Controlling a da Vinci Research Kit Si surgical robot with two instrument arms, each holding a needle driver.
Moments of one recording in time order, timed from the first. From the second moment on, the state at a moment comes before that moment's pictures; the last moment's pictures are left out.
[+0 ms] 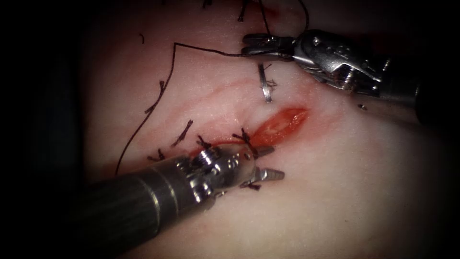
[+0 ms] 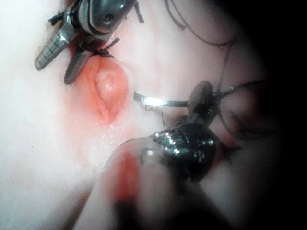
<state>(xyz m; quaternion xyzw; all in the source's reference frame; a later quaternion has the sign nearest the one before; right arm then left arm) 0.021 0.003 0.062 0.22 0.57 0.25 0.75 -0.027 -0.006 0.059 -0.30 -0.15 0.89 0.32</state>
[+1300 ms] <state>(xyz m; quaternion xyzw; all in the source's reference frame) 0.020 -0.004 0.060 0.45 0.38 0.39 0.70 -0.026 -0.006 0.058 -0.29 -0.14 0.89 0.32</state>
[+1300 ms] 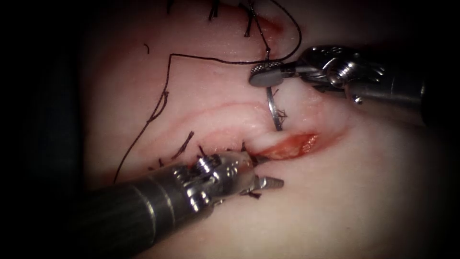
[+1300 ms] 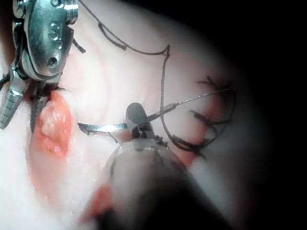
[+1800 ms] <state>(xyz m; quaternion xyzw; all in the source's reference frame) 0.020 -0.007 0.058 0.48 0.37 0.39 0.70 -0.025 -0.006 0.058 -0.29 -0.14 0.89 0.32</state>
